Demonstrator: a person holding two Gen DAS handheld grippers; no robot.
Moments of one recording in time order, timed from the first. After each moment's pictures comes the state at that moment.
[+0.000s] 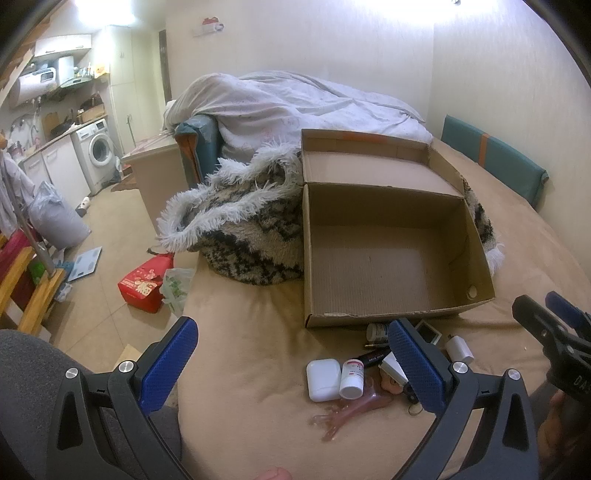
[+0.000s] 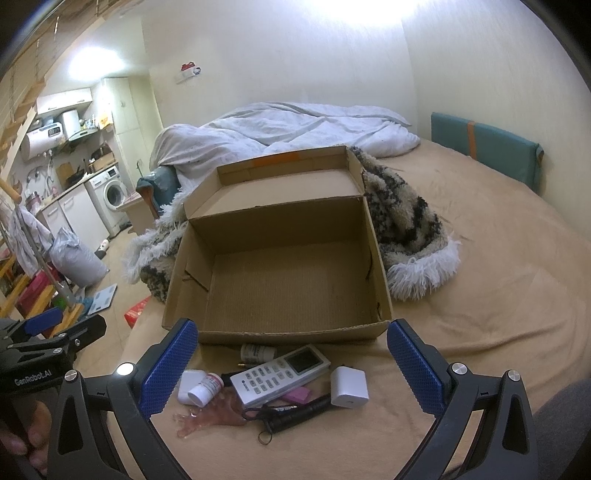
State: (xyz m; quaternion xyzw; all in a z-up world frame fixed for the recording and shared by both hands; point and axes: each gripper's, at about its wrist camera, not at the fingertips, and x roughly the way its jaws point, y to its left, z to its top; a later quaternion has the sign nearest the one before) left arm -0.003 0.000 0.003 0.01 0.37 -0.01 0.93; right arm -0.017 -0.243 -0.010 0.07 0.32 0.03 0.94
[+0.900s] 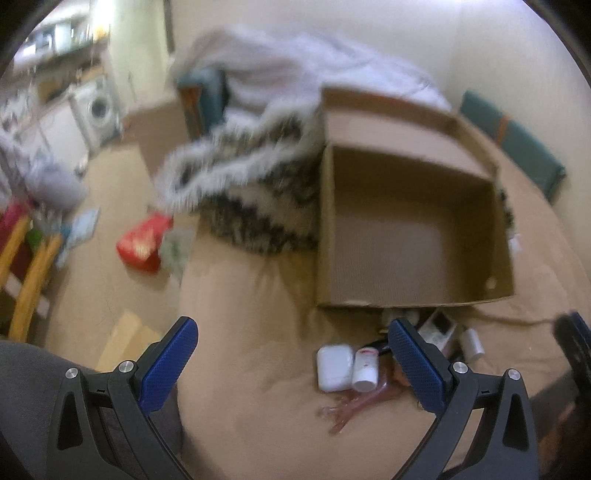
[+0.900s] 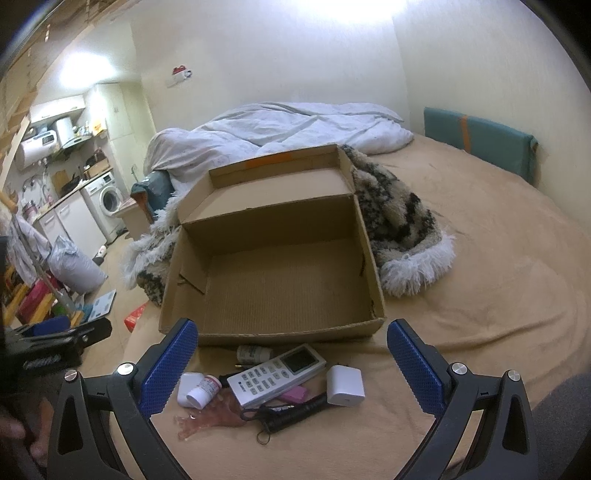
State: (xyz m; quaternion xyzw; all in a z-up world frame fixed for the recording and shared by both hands) left arm 0.054 0.020 -0.026 -0.03 0.48 0.01 0.88; right arm -0.018 -0.252 -0.013 0.09 0.33 0.02 0.94
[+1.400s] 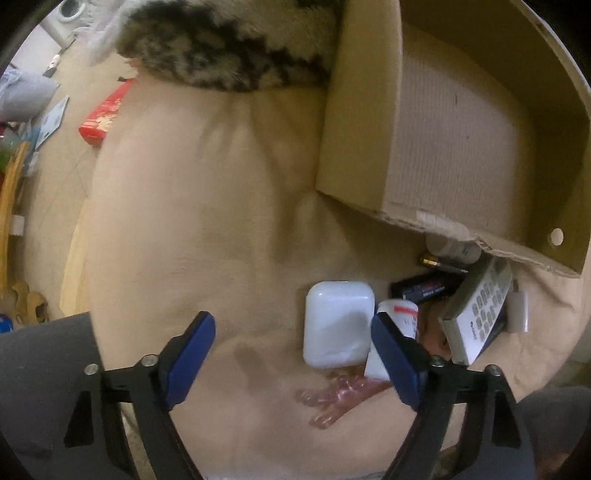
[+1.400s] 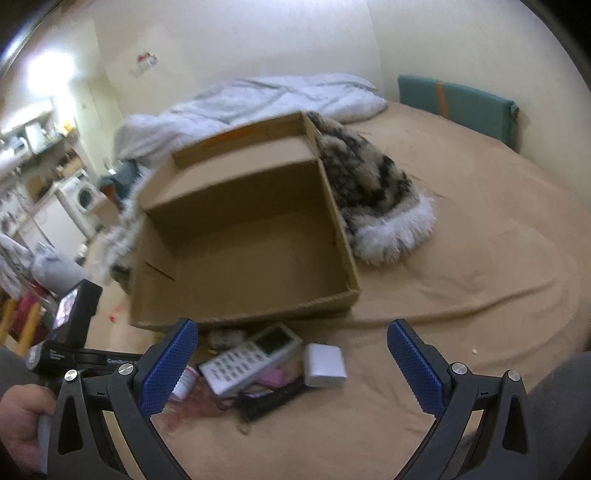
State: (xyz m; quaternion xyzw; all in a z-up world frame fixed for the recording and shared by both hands) left arm 0.110 0.001 -0.160 -0.06 0.69 0.01 0.72; right arm -0.003 -0.269 -0.035 0.12 0.40 -0.03 0.91
